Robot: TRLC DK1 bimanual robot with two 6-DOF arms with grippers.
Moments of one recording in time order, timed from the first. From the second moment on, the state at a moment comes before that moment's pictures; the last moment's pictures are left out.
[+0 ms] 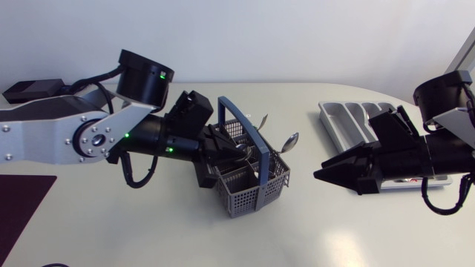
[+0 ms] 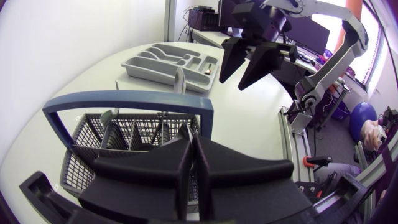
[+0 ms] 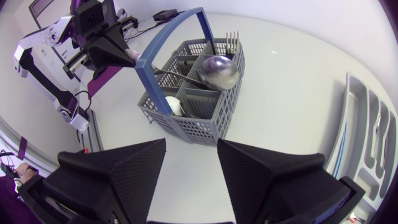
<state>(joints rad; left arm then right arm) -0.57 1.47 0.94 -0.14 0.63 0.33 0.05 1.15 0.77 -0.66 -0.75 -0.43</state>
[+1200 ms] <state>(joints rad) -0.50 1.06 1.14 -0.72 0.77 0.34 0.42 0.87 0.82 -0.69 -0.73 -0.43</state>
